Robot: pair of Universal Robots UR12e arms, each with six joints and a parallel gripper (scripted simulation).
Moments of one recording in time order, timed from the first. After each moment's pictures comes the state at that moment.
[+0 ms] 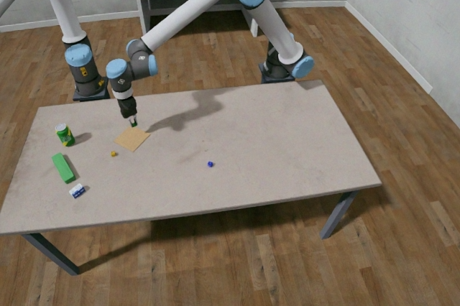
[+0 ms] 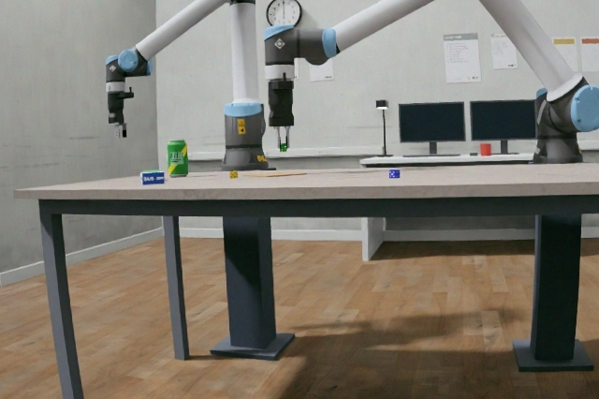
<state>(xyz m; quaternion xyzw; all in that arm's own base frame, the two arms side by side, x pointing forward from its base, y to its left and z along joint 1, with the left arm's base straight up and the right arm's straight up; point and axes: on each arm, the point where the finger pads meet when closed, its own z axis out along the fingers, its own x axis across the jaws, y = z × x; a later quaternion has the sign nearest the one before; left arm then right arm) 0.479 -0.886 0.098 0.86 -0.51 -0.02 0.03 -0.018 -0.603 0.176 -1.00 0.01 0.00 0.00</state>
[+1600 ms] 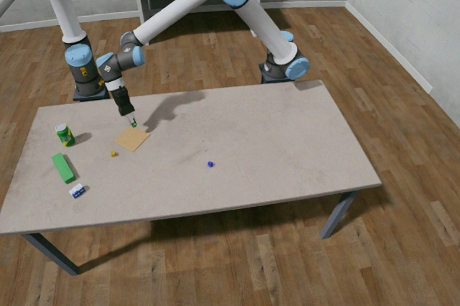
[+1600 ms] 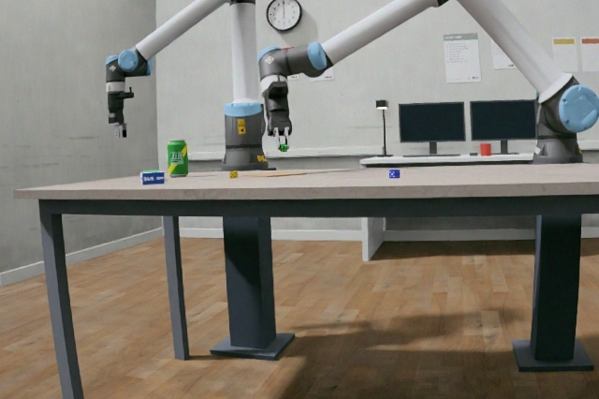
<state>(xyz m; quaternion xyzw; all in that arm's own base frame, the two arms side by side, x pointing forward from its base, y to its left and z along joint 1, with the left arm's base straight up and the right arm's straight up) 0.472 -0.889 0.096 0.84 -0.50 0.11 -0.20 -0.018 -0.603 0.176 -1.00 0.01 0.00 0.00</state>
